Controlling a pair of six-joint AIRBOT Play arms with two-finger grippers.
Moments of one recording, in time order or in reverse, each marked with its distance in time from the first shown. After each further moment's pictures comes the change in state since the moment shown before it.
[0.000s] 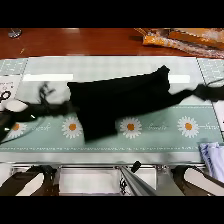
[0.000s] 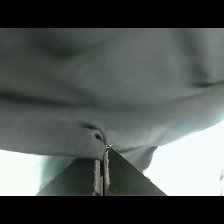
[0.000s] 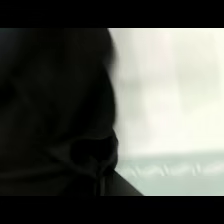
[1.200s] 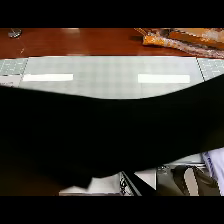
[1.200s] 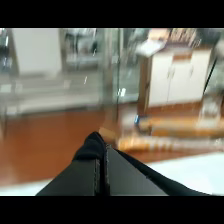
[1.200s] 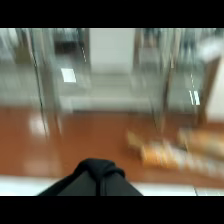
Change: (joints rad) left arm 0.169 0.544 1.143 0.504 -0.416 -0.271; right arm 0.002 0.631 0.810 -0.177 0.323 0.364
